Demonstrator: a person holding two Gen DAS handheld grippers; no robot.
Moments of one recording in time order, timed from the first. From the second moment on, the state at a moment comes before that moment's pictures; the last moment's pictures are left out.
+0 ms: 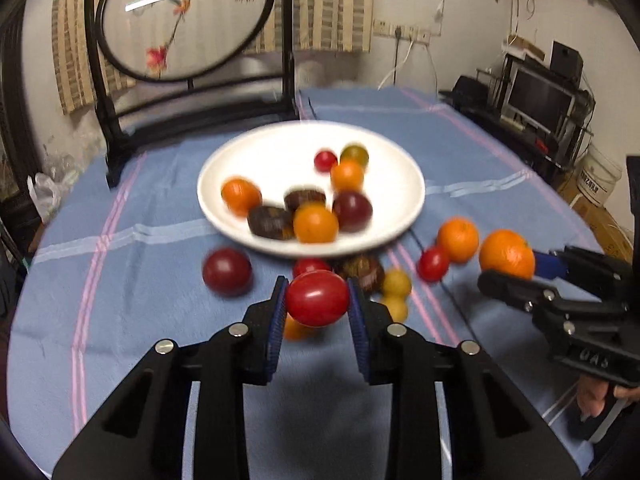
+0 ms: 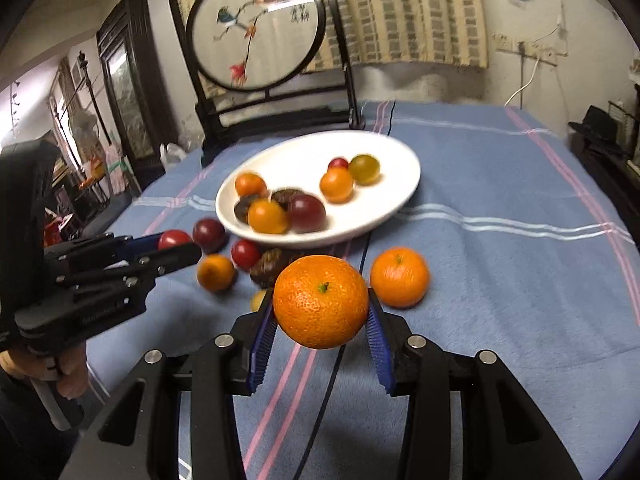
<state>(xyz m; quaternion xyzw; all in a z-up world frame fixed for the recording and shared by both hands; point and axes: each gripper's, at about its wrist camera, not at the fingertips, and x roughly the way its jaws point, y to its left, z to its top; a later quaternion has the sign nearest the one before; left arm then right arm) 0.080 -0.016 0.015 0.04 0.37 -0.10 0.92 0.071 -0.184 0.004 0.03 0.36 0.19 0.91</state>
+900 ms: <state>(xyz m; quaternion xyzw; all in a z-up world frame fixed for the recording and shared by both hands) 0.224 -0.008 0.006 -0.03 0.41 -0.05 0.91 0.195 -0.163 -0.012 0.04 0.40 0.15 0.90</state>
